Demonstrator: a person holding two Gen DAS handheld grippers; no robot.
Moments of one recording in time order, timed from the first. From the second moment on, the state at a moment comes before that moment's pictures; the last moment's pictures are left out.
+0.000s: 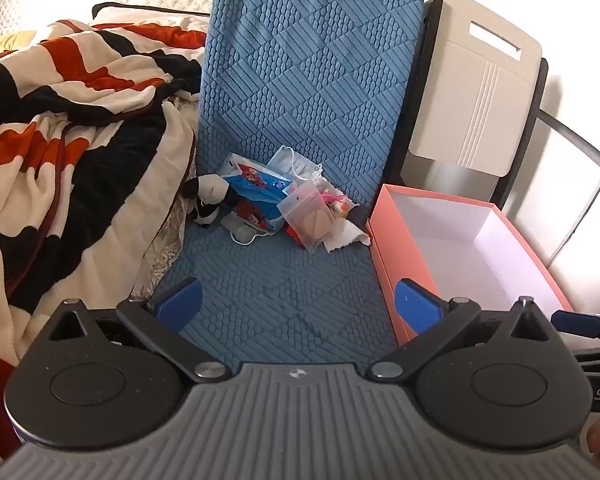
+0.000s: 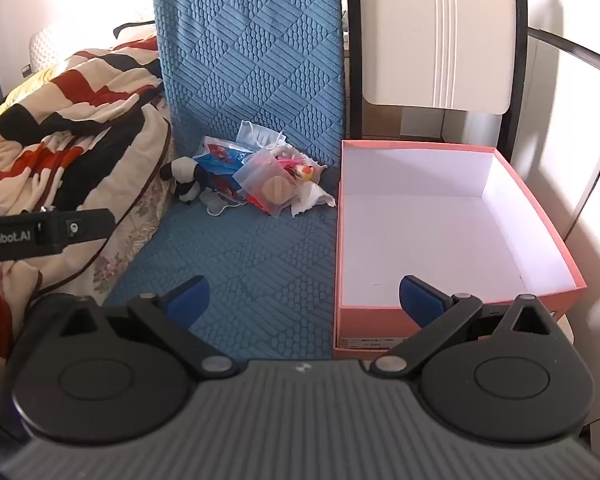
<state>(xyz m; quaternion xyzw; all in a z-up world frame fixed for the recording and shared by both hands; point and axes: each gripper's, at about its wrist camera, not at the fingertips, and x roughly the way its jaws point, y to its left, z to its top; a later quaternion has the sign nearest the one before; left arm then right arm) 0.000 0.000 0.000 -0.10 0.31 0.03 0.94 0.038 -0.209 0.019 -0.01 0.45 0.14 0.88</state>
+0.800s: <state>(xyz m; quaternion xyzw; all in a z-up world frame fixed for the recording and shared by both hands) 0.006 -0.001 -0.008 -0.09 0.33 0.03 0.94 0.042 -0.215 0.016 -0.01 0.46 0.13 0.88</state>
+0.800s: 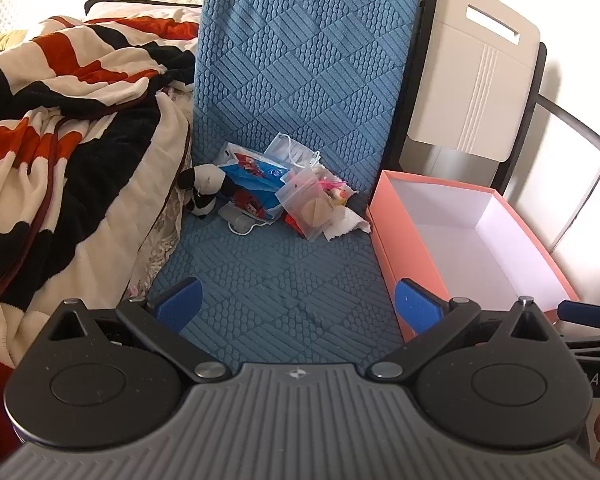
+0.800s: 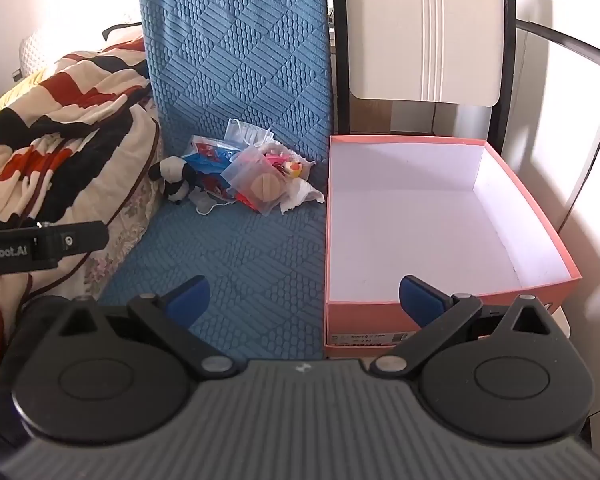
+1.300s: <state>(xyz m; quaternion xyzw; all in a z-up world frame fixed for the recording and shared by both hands) 0.005 -0.002 -0.010 -0.09 0.33 0.03 0.94 0.040 -0.214 0.013 0.00 0.46 0.13 0.88</state>
